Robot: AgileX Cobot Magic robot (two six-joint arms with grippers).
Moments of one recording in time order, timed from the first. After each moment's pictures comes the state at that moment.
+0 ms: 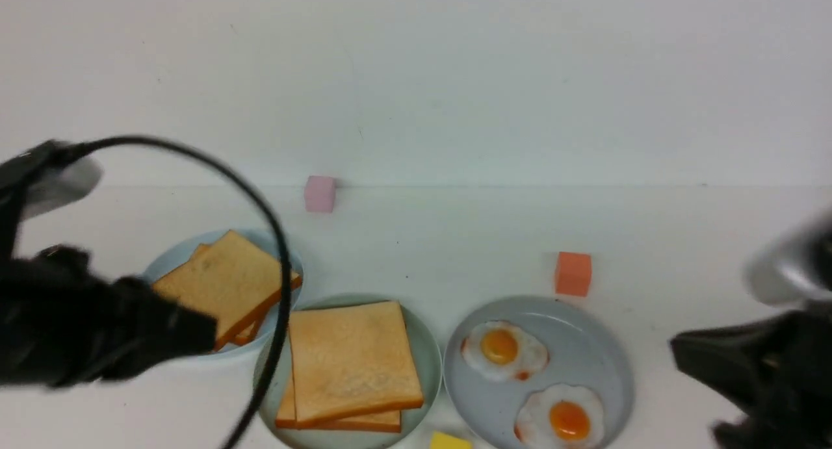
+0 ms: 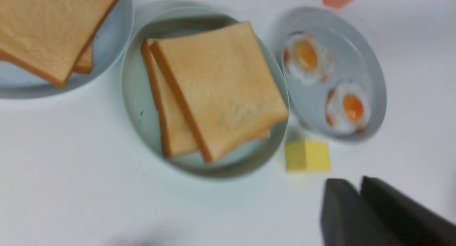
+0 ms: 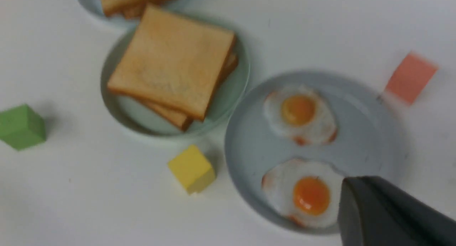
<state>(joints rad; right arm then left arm) 0.65 0.75 -0.59 -0.05 0.44 0.12 -0.05 0.90 -0.71 -0.71 0.84 0.41</state>
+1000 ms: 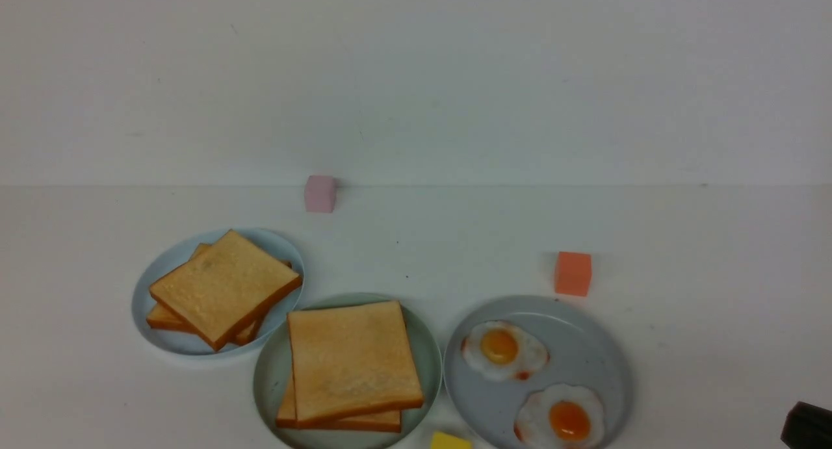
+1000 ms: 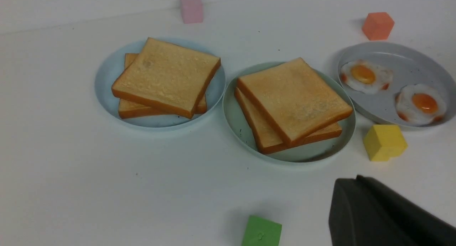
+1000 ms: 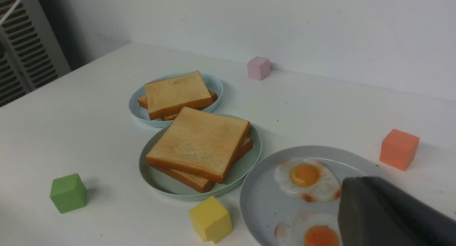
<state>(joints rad) 0.65 0.25 -0.26 -0.05 0.26 0.15 -0.05 0.16 -0.55 -0.35 0.93 0.27</state>
